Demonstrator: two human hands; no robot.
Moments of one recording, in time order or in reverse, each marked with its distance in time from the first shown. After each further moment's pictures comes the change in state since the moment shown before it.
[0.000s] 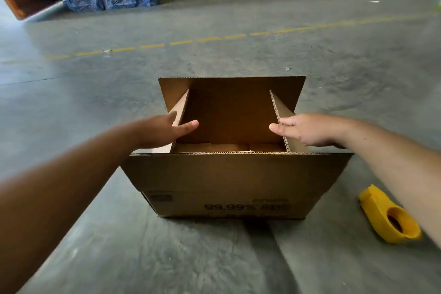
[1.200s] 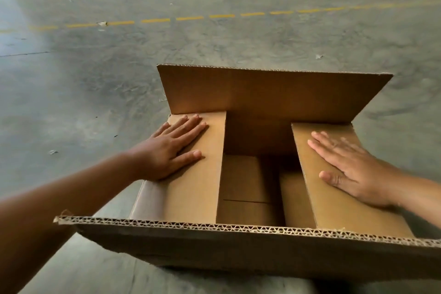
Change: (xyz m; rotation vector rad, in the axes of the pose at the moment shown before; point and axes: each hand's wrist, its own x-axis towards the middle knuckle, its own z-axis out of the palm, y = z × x) left_hand 0.156 -0.111 0.064 0.176 0.054 0.471; right_hand 0.146 0.083 0.071 -0.361 0.038 -0.279
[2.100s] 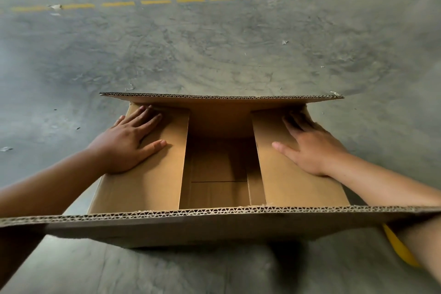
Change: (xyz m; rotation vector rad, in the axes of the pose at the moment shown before) left_hand 0.007 -0.005 0.028 0.099 0.105 -0.157; right_hand -0.001 -0.001 0.020 -0.024 0.140 0.378
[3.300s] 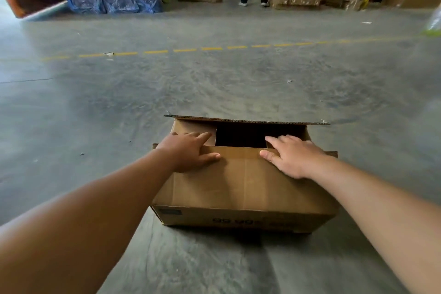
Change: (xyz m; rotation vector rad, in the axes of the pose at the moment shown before) left_hand -0.093 0.110 -0.097 0.177 -0.069 -0.037; right_hand -0.099 -0.085 -0.085 -0.017 -0.044 -0.088
